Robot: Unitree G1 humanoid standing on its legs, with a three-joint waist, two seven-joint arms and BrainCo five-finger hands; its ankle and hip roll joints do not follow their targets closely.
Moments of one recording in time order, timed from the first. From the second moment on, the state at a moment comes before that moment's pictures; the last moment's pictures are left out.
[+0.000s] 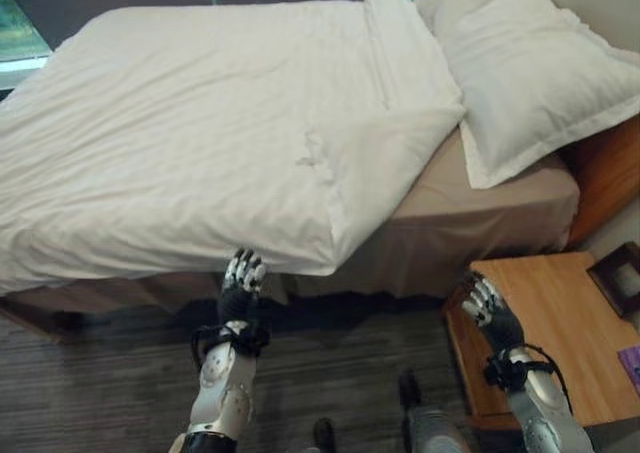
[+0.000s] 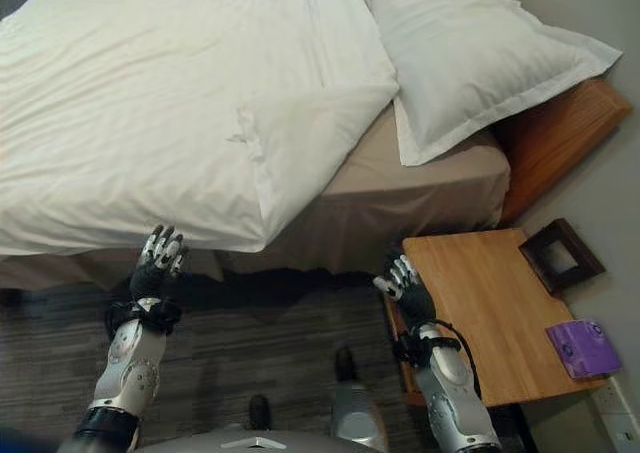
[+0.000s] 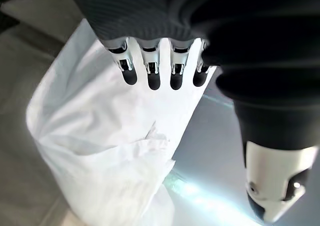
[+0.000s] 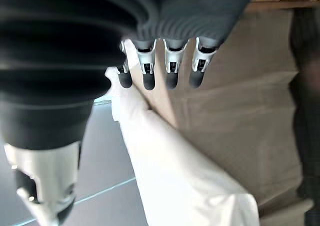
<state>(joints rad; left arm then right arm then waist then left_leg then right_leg) 0.03 0.24 -0.04 0.24 -0.72 -0.25 0.04 0.20 -0.34 0.15 0.09 0.59 -0.15 0.08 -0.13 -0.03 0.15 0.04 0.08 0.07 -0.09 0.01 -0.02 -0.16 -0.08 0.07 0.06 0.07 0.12</state>
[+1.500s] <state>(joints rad) -1.12 0.92 -0.28 1.16 -0.33 -0.16 0.19 0.17 -0.46 0.31 0.08 0.71 -0.15 0.21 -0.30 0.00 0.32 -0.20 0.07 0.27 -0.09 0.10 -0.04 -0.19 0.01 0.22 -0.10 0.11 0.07</state>
